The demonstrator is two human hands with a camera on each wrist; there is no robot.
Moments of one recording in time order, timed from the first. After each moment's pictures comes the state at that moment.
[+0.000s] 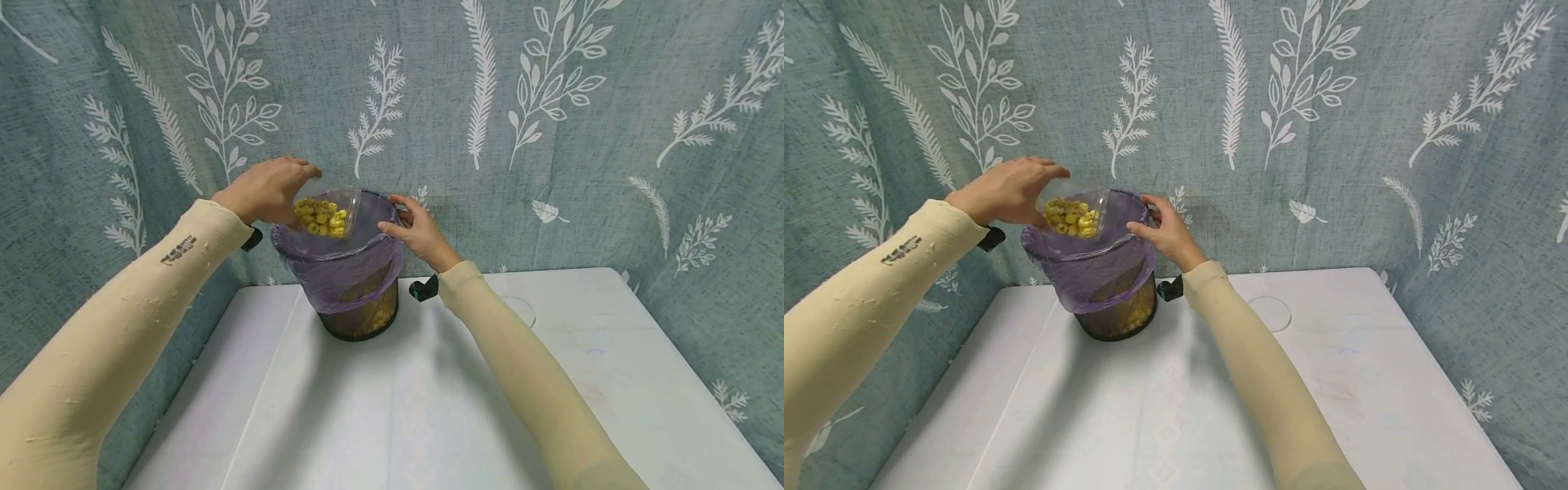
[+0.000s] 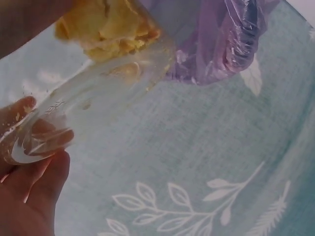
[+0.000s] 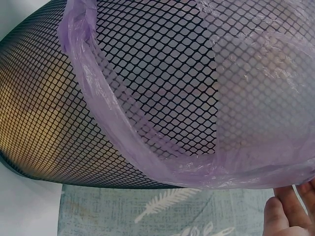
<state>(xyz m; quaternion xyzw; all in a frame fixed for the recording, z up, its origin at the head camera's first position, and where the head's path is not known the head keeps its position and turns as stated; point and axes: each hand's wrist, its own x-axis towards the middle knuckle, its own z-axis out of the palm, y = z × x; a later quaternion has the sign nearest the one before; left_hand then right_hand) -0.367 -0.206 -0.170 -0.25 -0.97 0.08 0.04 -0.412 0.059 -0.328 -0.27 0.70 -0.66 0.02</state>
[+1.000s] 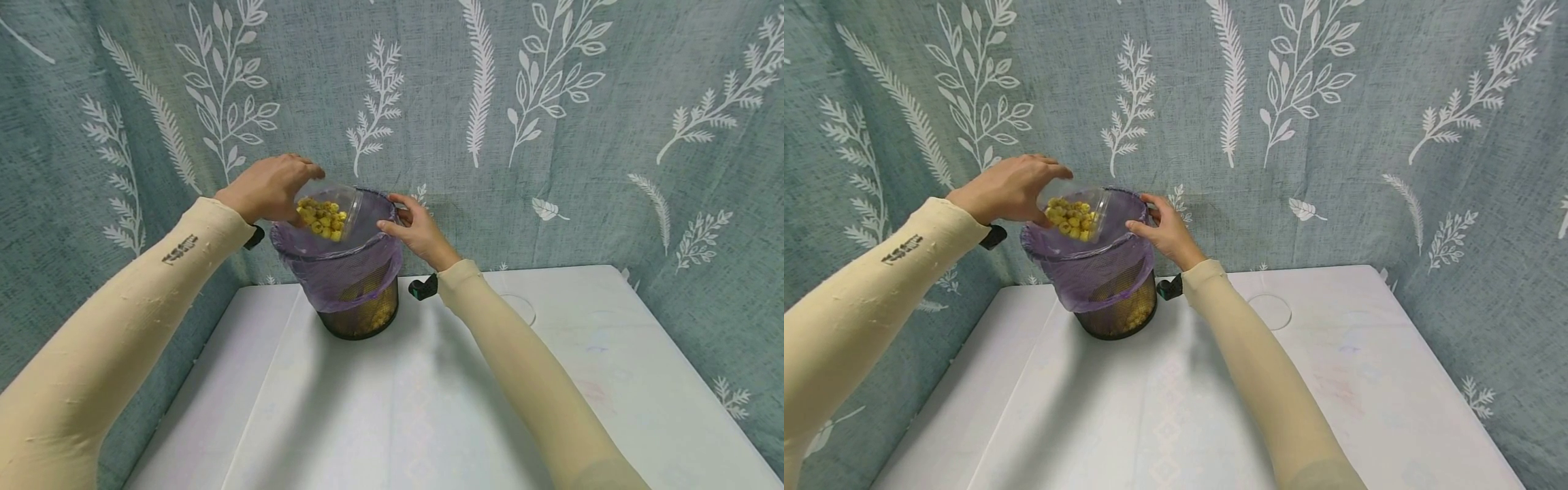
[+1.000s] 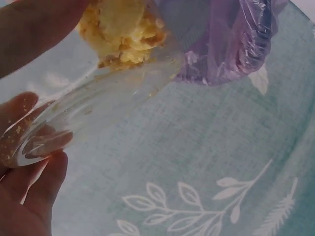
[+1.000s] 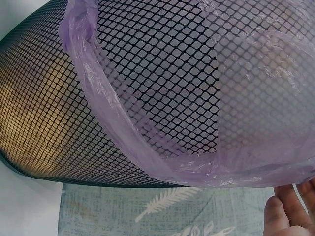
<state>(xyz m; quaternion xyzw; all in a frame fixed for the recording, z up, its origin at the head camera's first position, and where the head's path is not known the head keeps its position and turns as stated) -0.364 -0.196 -0.166 -0.27 -0.96 0.09 0.04 -0.412 0.059 -0.329 -0.27 0.71 -0.66 0.02</state>
